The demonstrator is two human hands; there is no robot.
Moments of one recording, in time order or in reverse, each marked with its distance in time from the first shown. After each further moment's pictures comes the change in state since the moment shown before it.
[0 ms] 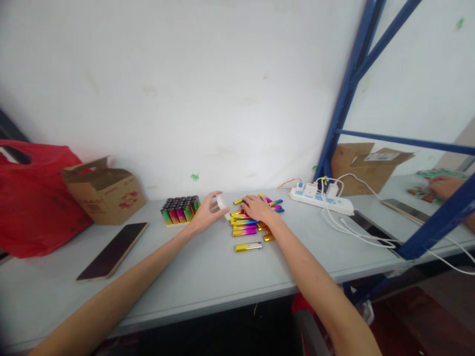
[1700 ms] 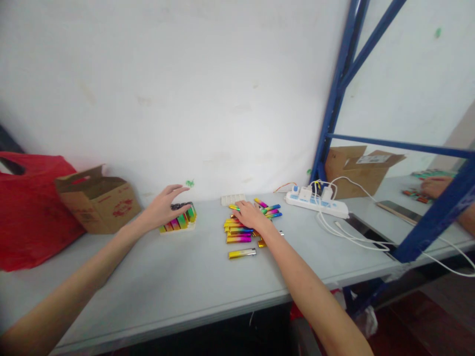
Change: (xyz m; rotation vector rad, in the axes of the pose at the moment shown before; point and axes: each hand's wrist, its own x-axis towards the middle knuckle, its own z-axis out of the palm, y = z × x) left_hand 0.008 0.049 -0.119 0.985 -0.009 0.267; right_hand -0.003 -0.010 -0.002 0.013 0.023 -0.029
